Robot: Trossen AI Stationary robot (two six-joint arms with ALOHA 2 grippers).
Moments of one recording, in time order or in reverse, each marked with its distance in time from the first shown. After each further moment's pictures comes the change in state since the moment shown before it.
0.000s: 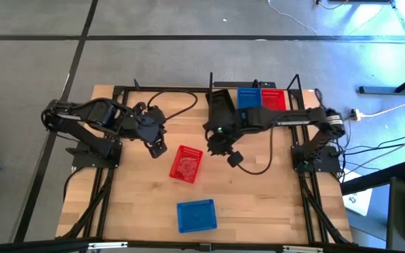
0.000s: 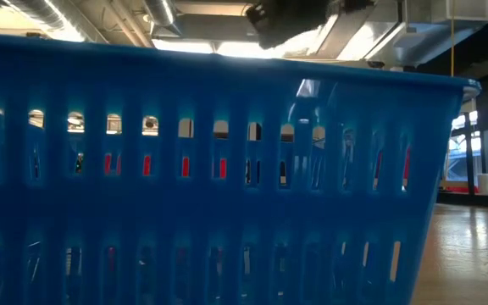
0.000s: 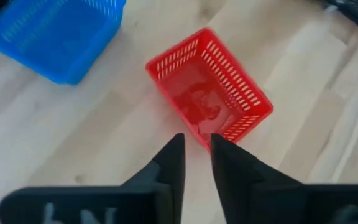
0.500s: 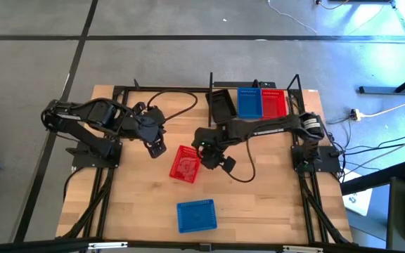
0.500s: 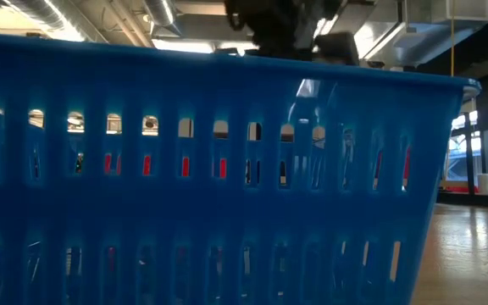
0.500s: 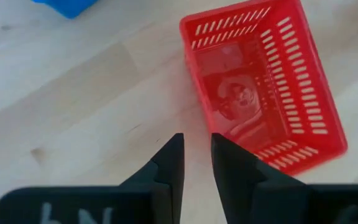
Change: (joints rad) left arm 0.000 -0.001 0.000 -0.011 0.000 0.008; right arm 0.028 0.225 0.000 0.049 -0.004 -0.314
